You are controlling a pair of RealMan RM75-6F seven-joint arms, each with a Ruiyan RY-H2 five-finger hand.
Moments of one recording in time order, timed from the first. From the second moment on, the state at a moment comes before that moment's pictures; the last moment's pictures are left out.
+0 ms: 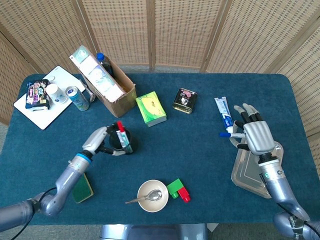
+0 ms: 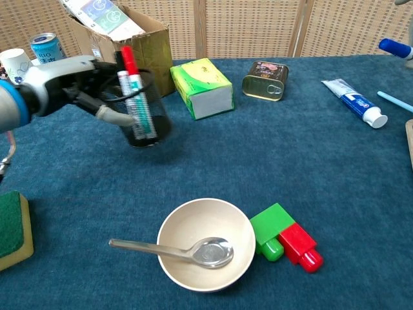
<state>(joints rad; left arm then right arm) -0.64 -1.51 -0.25 -1.49 1.21 0.85 -0.37 0.47 -1.25 0.19 -1.51 -1.39 1.25 -0.07</state>
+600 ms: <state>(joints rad) -0.82 -1.78 -0.28 -1.45 1.02 0.79 -0.12 0.45 -1.21 0.20 -1.49 -1.37 1.25 -0.01</state>
